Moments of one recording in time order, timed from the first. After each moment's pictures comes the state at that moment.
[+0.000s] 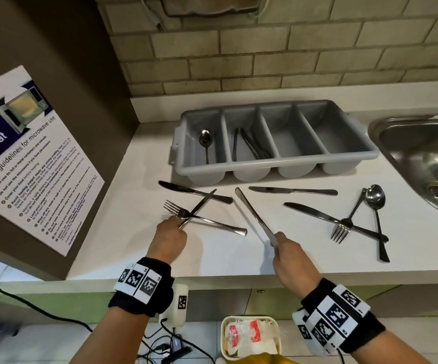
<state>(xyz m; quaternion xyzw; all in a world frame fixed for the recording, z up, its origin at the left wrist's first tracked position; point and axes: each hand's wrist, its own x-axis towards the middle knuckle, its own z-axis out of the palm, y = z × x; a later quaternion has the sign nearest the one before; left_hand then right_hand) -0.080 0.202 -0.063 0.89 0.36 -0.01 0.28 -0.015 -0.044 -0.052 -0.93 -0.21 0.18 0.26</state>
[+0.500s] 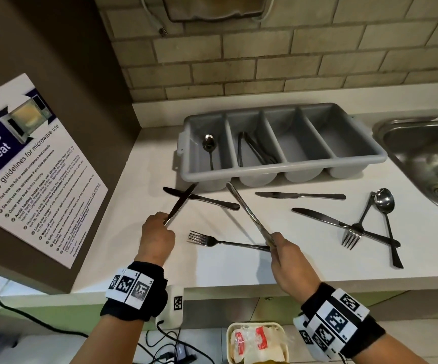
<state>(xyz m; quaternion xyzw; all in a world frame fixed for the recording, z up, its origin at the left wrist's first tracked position) -0.085 0.236 -0.045 0.85 0.41 0.06 0.32 -0.021 -0.021 -0.044 -0.90 -0.25 0.15 0.32</state>
